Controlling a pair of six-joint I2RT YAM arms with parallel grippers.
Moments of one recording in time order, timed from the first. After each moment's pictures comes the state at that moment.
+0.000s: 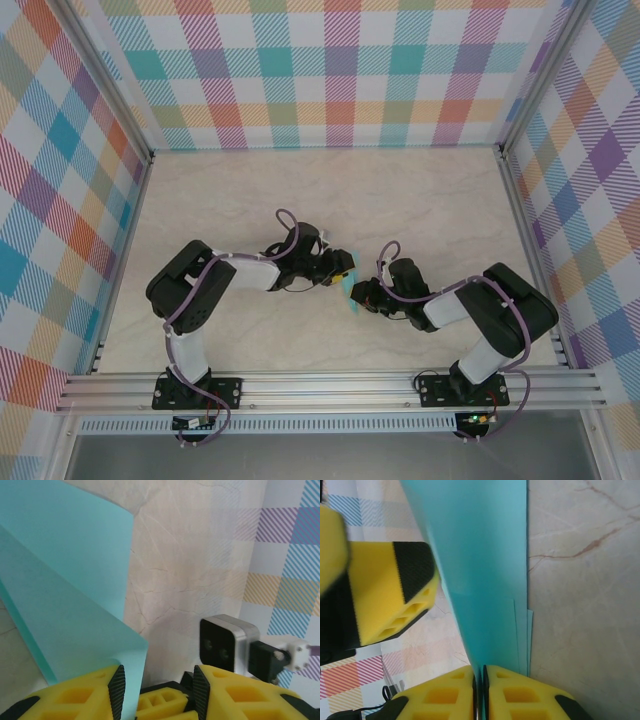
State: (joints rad) left arm -0.69 1.87 0.89 0.32 0.52 -1.15; right arm 0.58 1.60 0.31 0.64 -0.49 1.07
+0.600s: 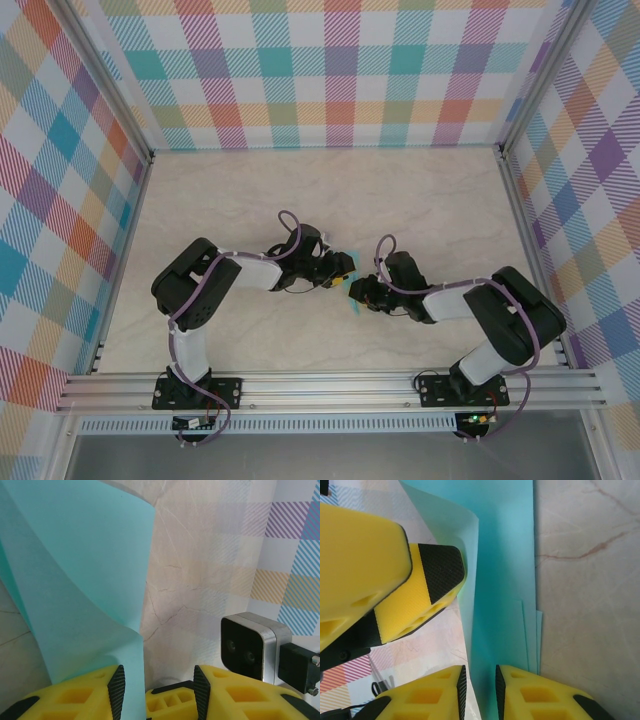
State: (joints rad) left arm -0.69 1.90 0.90 0.32 0.53 -1.14; right arm 0.58 1.55 0.40 0.39 -0.49 1.00
